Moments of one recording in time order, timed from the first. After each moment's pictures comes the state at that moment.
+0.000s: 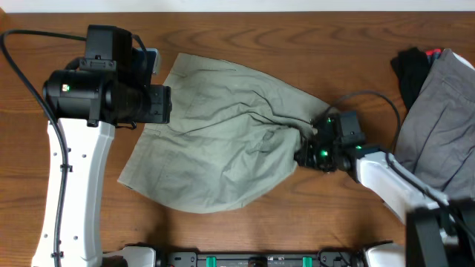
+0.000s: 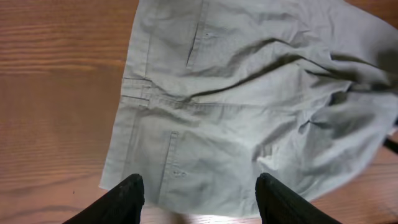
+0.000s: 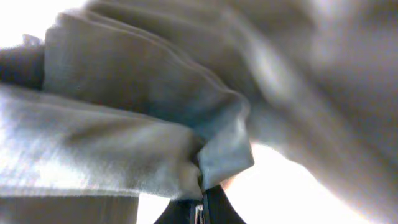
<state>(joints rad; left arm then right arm) -0.09 1.47 1.71 -1.41 0.12 -0.02 0.23 1.47 0.66 -0.40 -0.50 0.43</state>
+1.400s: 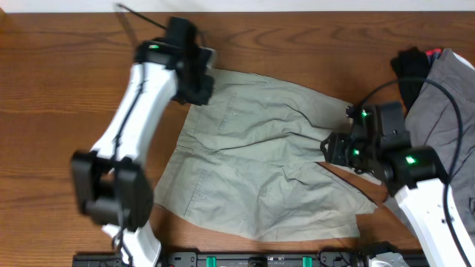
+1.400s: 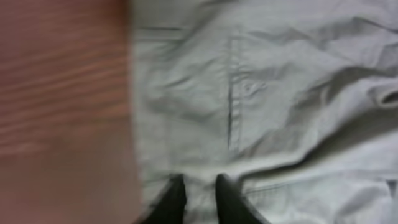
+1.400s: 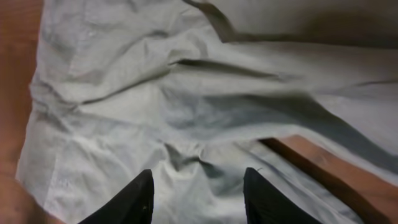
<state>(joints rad) -0.25 1.91 1.66 -1.08 0.16 0.07 0.20 1.14 0.97 -0.92 -0.20 0.41</state>
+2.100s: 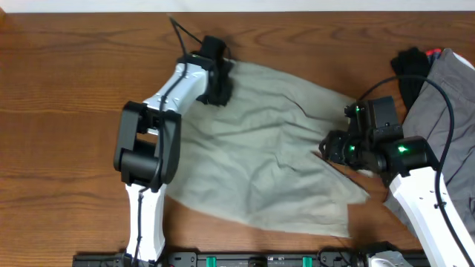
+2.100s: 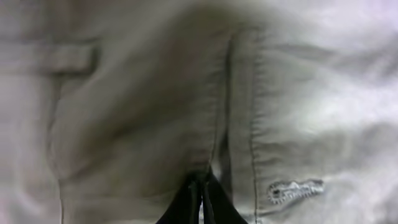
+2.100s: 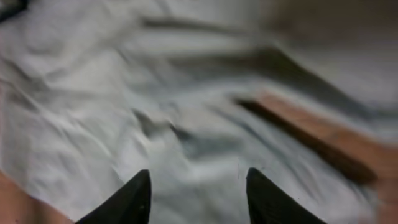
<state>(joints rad) -0.27 2.25 1.68 -0.73 0.07 0.02 0.20 1.20 0.97 -0.94 -0.19 0.47</state>
